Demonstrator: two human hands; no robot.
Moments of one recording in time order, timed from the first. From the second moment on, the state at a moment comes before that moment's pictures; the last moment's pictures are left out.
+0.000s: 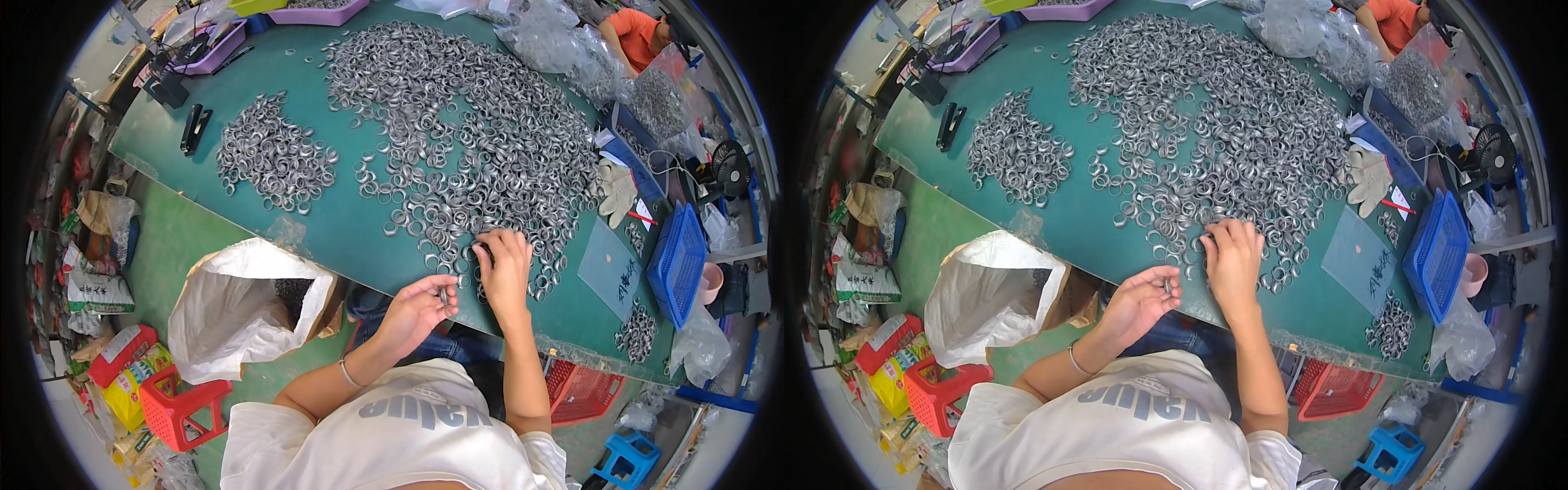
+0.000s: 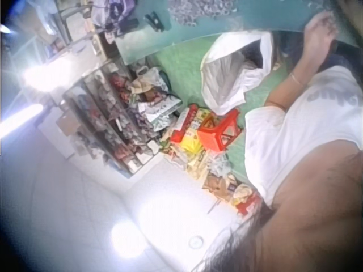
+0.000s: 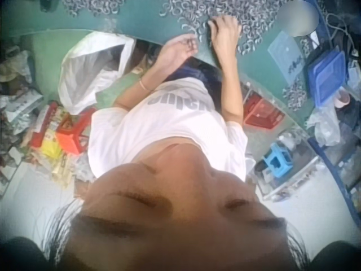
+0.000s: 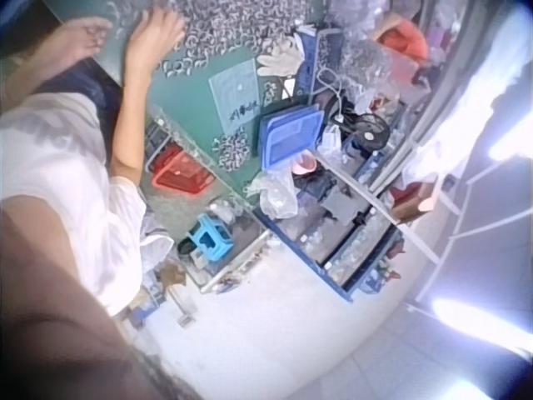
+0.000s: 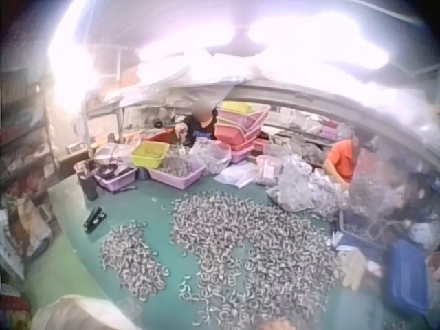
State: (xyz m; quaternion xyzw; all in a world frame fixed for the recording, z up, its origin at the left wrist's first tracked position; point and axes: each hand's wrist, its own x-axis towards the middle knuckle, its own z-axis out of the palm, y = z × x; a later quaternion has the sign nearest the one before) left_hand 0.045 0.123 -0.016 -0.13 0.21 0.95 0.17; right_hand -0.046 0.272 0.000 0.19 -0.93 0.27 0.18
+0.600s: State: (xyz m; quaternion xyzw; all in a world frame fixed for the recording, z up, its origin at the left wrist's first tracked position) left_hand 0.041 0.116 -0.010 -0.15 0.32 0.92 0.19; right_hand -0.058 0.259 0.005 0.21 -0.89 0.38 0.15
